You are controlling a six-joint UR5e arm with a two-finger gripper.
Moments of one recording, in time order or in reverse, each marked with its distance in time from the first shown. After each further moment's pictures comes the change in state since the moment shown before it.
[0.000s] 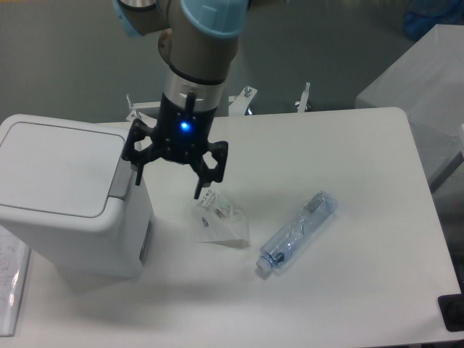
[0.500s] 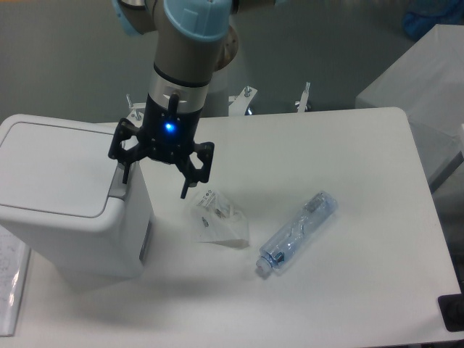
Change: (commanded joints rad) arm -0.012 0.002 -0.021 0.005 0.003 0.002
